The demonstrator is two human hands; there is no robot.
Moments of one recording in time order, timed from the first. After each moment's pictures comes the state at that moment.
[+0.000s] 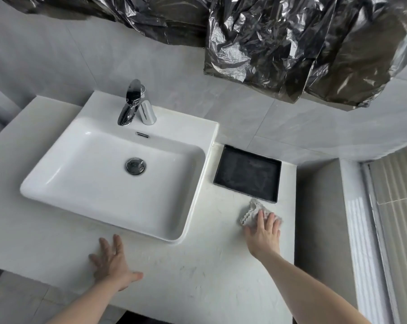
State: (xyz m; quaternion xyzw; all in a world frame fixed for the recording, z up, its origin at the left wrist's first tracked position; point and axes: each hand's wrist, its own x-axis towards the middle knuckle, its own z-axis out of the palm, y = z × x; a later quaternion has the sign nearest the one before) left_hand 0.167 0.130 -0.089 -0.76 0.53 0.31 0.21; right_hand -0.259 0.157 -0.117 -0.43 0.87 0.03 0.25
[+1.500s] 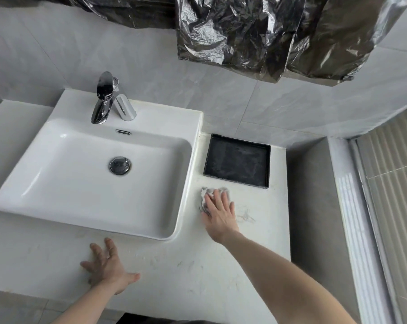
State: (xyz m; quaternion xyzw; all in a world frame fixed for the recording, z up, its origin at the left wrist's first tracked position) left_hand 0.162 0.127 -0.086 -0.75 0.54 0.31 0.24; right_hand -0.173 0.112 -0.113 -0.59 0.75 0.00 0.29
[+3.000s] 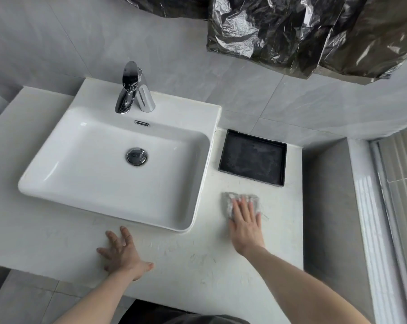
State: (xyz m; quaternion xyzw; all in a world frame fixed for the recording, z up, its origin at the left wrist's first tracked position) left_hand 0.158 0.126 -0.081 -0.75 0.54 0.30 0.25; right_hand -0.187 0.167 -0.128 -0.56 0.79 -0.01 0.25
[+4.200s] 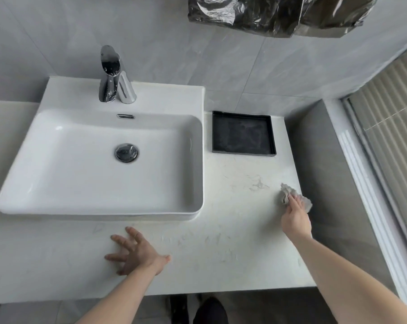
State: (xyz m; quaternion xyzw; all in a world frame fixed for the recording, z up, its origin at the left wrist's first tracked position) left_hand 0.162 0.124 -0.087 -0.73 0.55 0.34 0.23; right_hand -0.238 0.255 -0.117 -0.25 0.94 -0.14 0.20
